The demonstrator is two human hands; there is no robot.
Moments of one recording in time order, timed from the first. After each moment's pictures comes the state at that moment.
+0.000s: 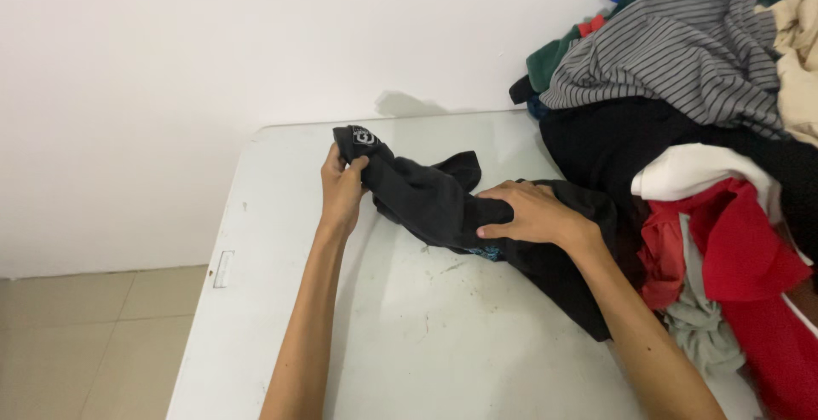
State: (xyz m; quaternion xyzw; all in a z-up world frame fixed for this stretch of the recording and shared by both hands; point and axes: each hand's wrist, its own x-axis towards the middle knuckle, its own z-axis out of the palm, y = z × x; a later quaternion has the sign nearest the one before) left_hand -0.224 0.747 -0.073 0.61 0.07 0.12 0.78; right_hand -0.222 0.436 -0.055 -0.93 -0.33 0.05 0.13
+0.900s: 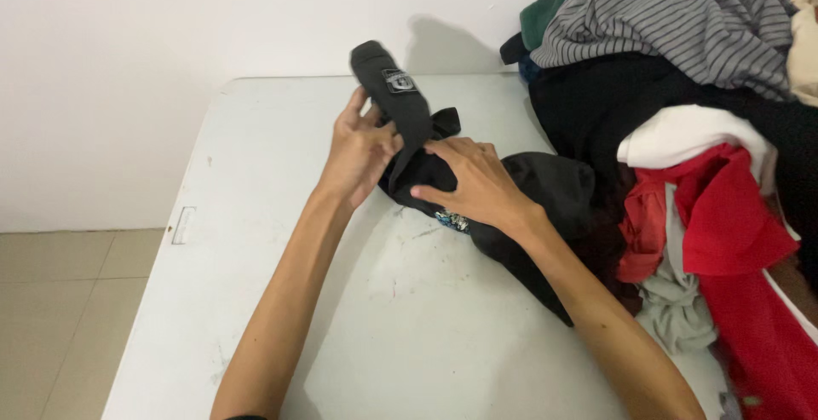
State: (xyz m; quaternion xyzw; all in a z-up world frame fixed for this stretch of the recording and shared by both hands) left_hand -0.247 0.690 -0.051 0.46 -0.11 0.02 0.88; right_hand -0.247 0.478 -0.062 -0.87 -0.41 -0.18 0.22
